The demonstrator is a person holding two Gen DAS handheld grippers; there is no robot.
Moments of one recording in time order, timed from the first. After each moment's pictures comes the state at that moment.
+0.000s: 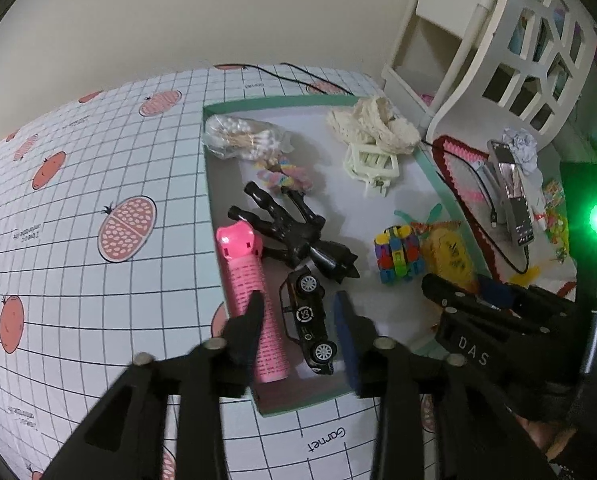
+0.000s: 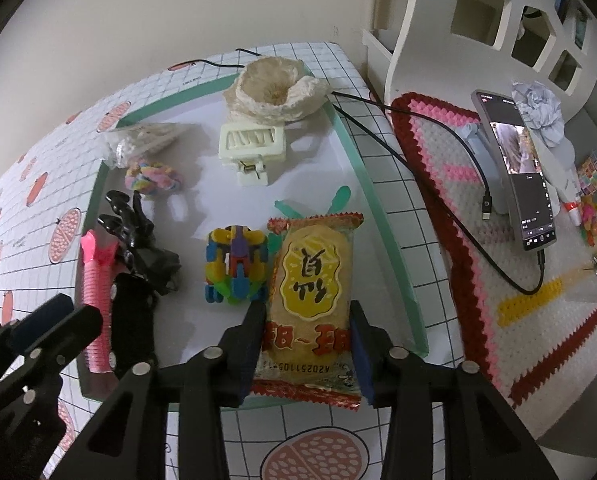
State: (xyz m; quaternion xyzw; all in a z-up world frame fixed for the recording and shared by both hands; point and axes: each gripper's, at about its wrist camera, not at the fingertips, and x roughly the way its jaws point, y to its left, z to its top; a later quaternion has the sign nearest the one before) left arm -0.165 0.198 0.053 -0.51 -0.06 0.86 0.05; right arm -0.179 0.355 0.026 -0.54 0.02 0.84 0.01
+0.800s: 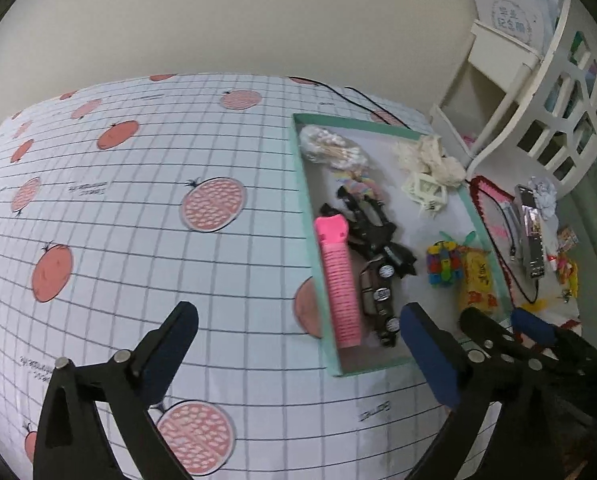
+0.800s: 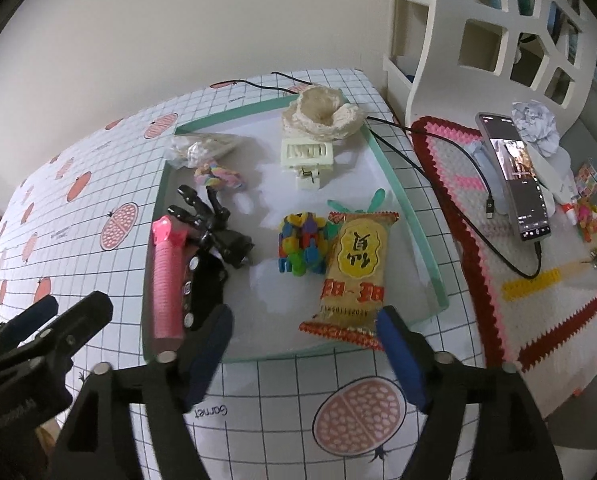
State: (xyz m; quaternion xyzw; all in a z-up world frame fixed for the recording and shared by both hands) left arm -0.125 0.140 0.062 -0.49 -0.11 0.87 -0.02; right arm -0.135 0.325 0.059 -0.51 0.03 0.86 -0.02
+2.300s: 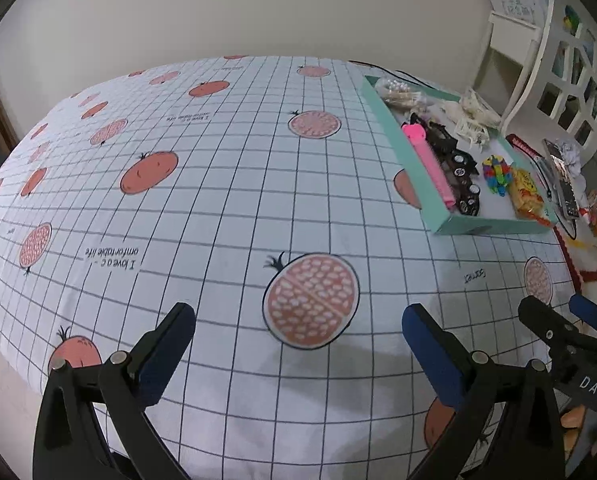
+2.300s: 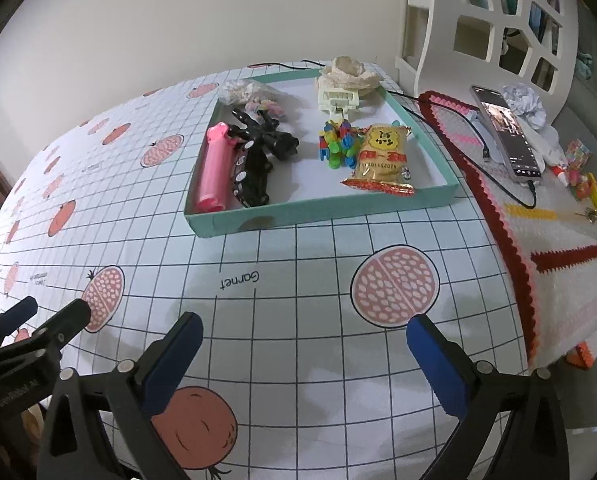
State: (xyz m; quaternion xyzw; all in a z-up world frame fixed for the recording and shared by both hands) left arm 0.001 0.100 0.021 -0.47 -0.08 0.87 -0.09; right arm -0.023 0.297 0.029 -0.48 0.00 0.88 -0.03
